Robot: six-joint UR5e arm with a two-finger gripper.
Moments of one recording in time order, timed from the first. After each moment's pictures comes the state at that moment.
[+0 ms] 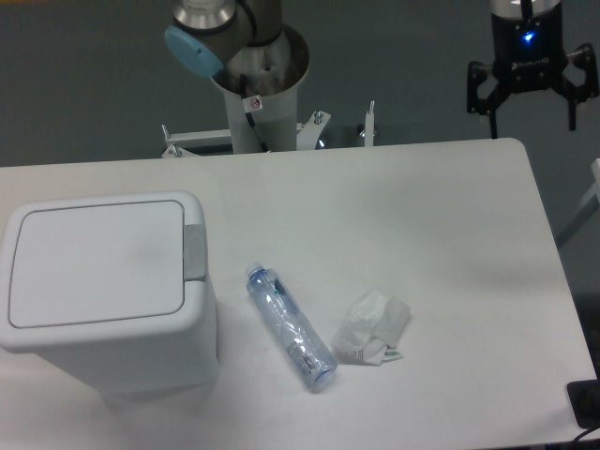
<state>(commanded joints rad) 2.90 -1.60 -1.62 -1.00 1.43 1.10</state>
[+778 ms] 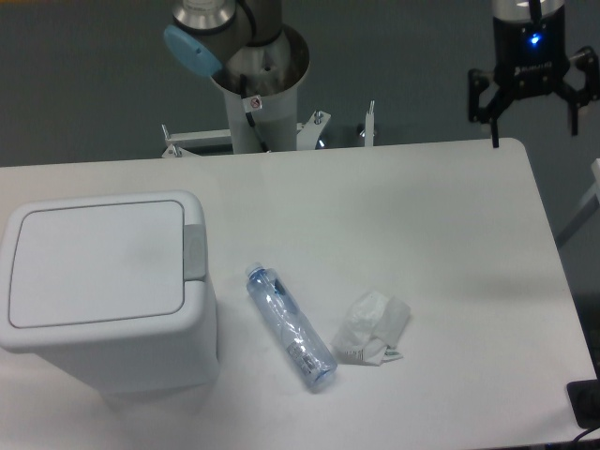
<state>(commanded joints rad) 2.76 -1.67 -1.53 -1.00 1.43 0.69</state>
